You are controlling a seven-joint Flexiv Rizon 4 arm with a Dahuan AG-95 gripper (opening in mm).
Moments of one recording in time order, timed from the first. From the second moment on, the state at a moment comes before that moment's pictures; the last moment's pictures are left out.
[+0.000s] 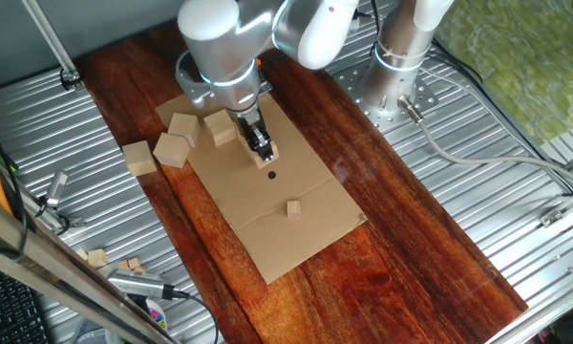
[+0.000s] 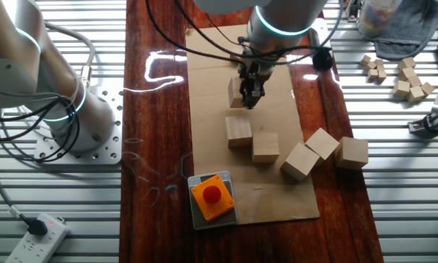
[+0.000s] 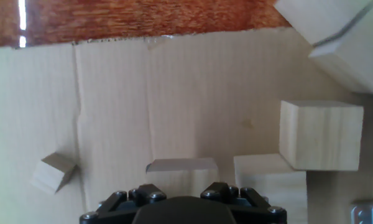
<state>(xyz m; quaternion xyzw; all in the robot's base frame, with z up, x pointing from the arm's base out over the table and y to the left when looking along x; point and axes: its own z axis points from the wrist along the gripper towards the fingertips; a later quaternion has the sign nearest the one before) 0.421 0.052 0.084 0.01 -1.00 -0.04 0.07</state>
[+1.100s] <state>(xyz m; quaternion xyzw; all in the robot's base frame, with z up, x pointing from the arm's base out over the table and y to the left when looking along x) 0.424 0.053 0.082 -0.04 -0.99 -0.10 0.06</state>
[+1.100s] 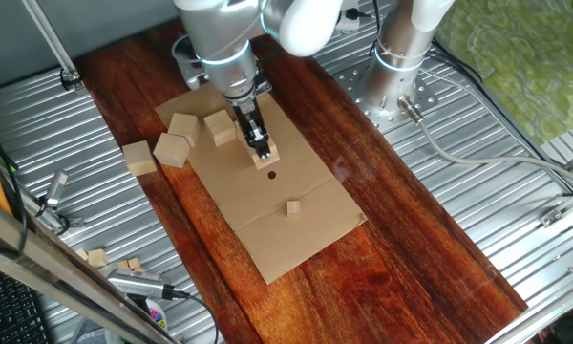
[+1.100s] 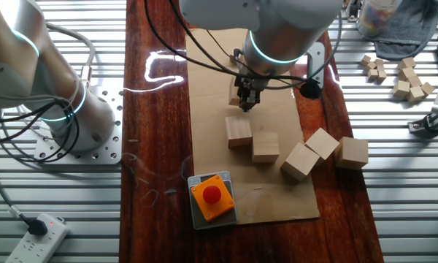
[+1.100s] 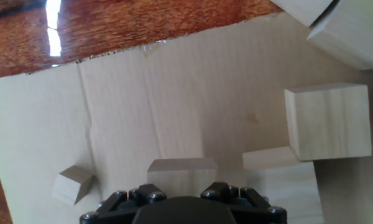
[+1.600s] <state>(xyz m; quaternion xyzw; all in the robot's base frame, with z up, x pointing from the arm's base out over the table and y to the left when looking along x) 0.424 0.055 0.085 -0.04 -0.99 -0.10 0.06</state>
